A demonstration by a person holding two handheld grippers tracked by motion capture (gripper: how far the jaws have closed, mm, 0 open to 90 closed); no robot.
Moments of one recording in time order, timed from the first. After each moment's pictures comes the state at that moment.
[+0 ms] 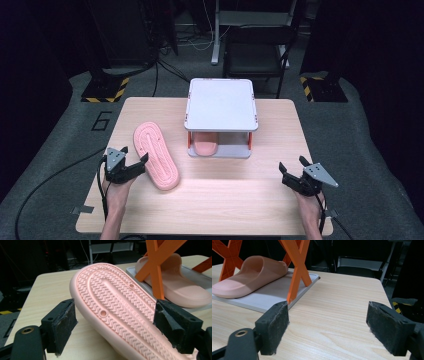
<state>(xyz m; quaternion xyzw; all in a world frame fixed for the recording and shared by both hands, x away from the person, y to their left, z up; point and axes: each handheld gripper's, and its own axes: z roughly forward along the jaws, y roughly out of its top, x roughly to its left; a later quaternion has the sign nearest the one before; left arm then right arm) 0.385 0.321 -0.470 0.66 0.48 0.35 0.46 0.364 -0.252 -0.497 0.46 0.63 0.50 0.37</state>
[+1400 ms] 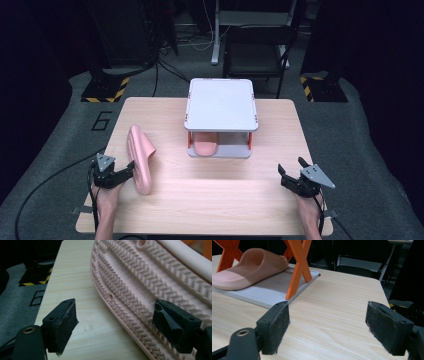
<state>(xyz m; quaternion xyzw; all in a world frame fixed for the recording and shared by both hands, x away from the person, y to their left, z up) 0.382 0.366 -0.503 0.66 0.56 0.34 0.37 0.361 -0.248 -0.499 0.45 0.65 0.48 0.38</state>
